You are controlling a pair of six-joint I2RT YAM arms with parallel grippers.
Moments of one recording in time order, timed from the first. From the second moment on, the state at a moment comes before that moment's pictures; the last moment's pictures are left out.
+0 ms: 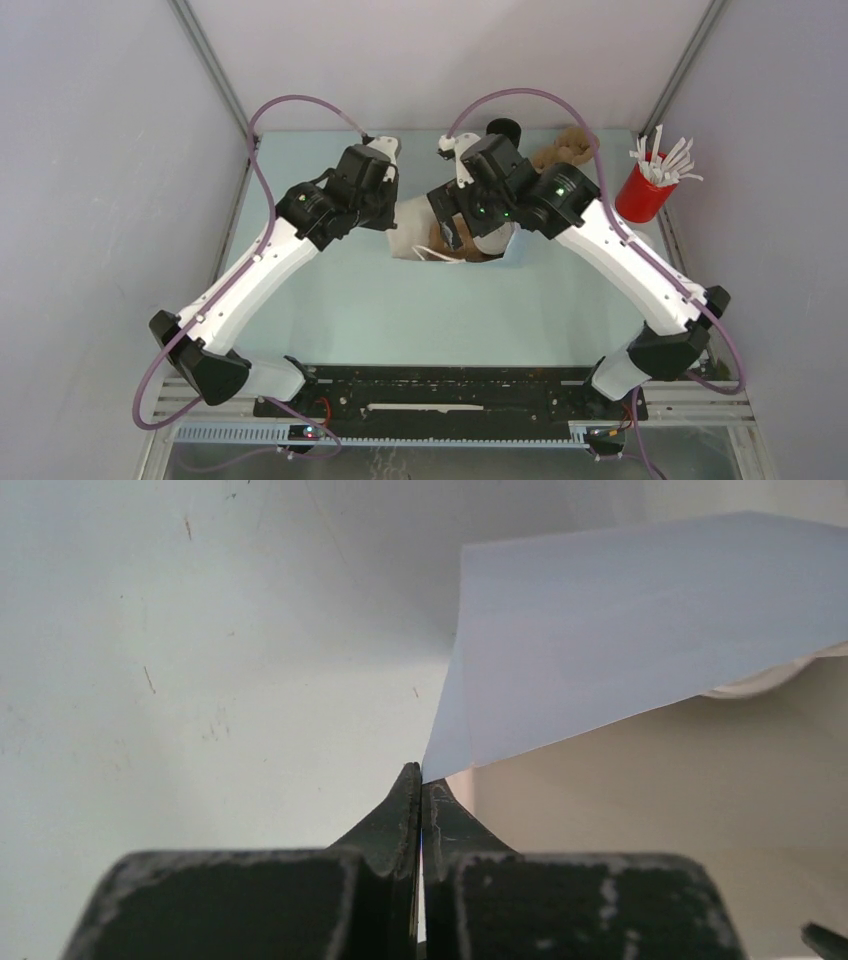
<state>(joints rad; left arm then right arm) -0.67 1.37 1.53 -0.93 -0.23 -0.34 0.87 1.59 1.94 -1.16 0.17 0.20</state>
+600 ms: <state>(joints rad) -0.66 1.43 1.65 -1.04 -0.26 -0.34 0.85 1.66 2.00 -1.04 -0.23 0.22</state>
